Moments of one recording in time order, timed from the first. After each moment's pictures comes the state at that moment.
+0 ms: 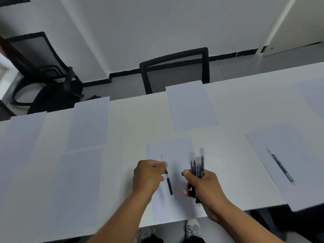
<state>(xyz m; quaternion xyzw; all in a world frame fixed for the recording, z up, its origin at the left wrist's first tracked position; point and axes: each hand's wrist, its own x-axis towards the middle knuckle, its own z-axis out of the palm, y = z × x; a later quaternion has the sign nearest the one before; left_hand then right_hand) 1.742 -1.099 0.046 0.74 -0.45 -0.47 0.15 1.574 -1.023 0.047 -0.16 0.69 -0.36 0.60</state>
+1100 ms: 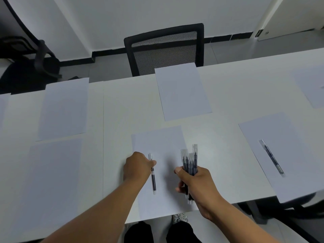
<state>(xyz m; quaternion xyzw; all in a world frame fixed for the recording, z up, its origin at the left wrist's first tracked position) 1.737 -1.128 -0.049 0.76 -0.54 -0.35 -0.03 1.559 -1.020 0.005 -0.15 0.68 -0.36 0.62</state>
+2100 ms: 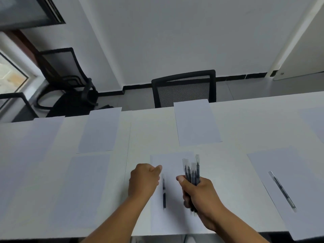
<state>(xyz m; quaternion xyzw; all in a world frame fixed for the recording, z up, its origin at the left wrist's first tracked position) 1.748 -1.103 0.062 0.77 -0.51 -0.37 0.14 1.567 -1.030 0.076 -0.25 0.61 -0.38 0.65</state>
